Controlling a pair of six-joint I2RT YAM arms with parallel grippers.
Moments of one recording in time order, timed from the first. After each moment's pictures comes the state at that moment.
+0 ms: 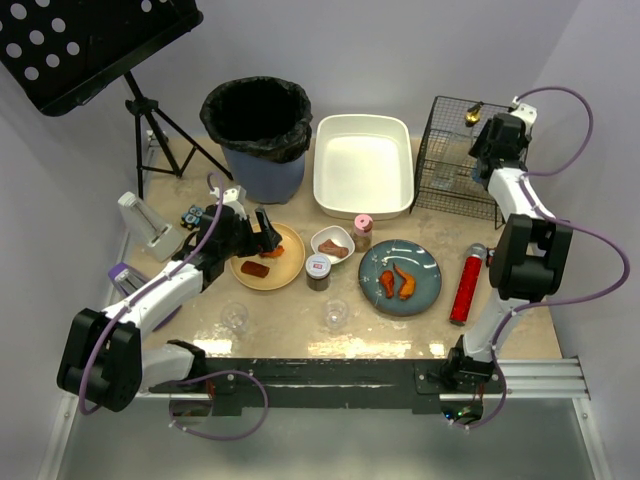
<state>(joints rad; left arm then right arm) -0.34 1.21 0.64 -0.02 0.09 -0.51 -0.16 1.87 1.49 -0.05 0.36 0.23</state>
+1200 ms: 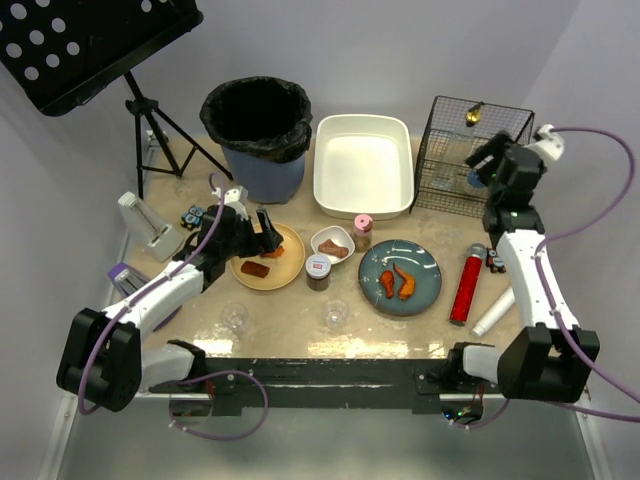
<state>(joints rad) -0.35 1.21 0.64 -0.02 0.09 -0.51 -0.13 1.25 1.09 -0.03 0.28 0.53</state>
